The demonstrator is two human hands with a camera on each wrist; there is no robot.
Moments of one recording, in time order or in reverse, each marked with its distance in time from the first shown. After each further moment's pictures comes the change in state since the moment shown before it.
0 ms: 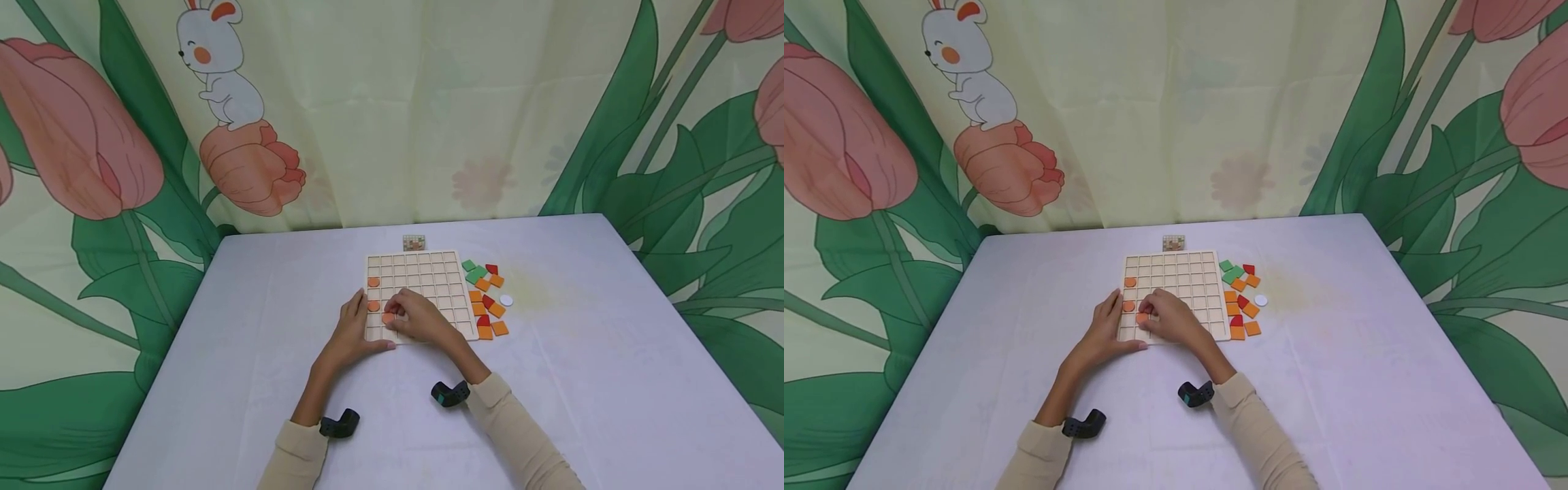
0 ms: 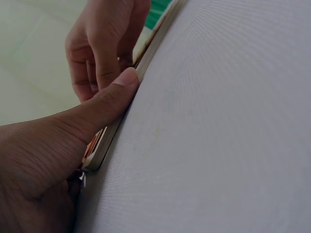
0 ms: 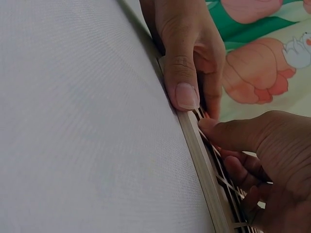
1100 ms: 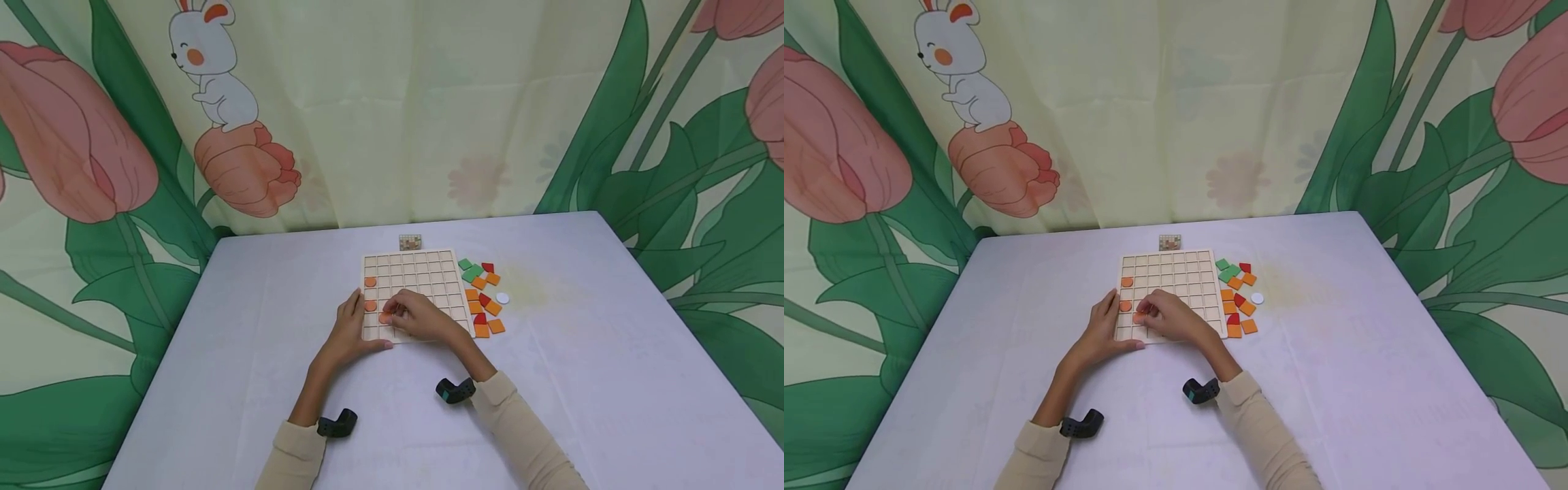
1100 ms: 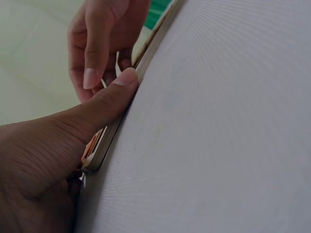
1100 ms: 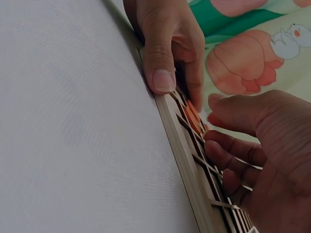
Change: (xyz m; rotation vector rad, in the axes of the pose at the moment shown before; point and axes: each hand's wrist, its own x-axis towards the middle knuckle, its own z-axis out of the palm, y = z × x) left_hand 0.000 0.005 -0.001 0.003 0.006 -0.006; right_hand -0.006 0.015 -0.011 0.140 -0.041 -0.146
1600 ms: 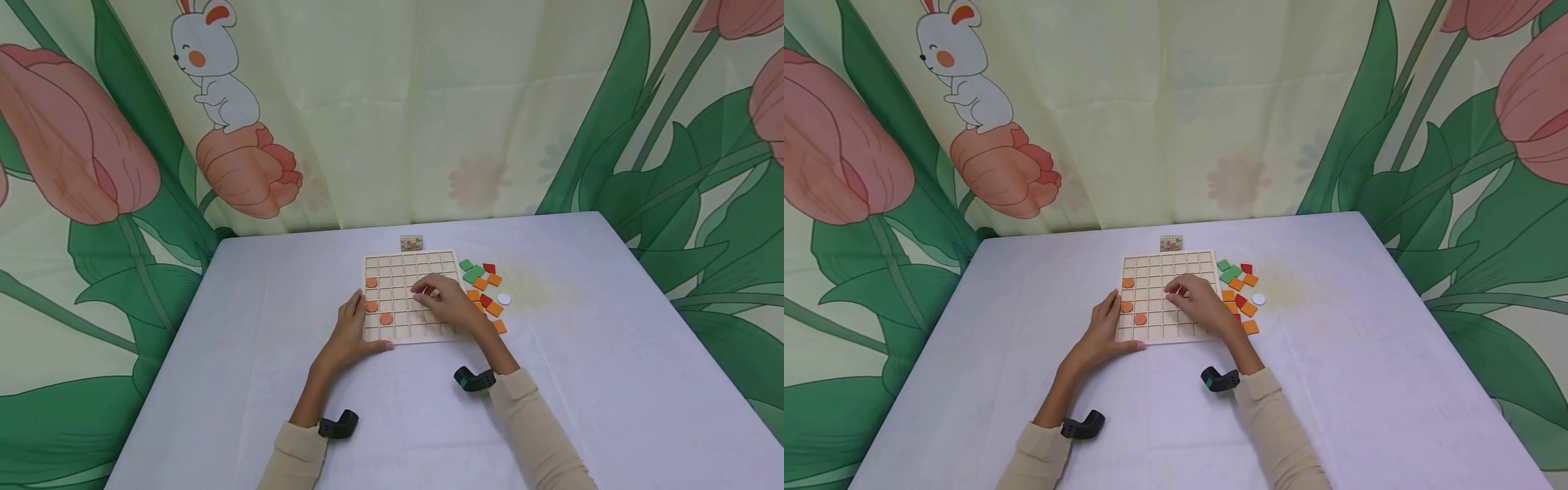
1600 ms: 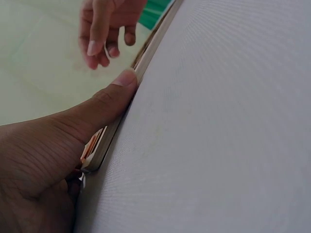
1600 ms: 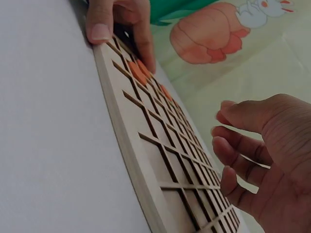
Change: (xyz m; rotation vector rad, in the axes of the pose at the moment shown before) left_hand 0.001 -0.002 0.000 -0.032 -0.016 -0.023; right_hand -0.014 0.019 -0.036 0.055 0.189 0.144
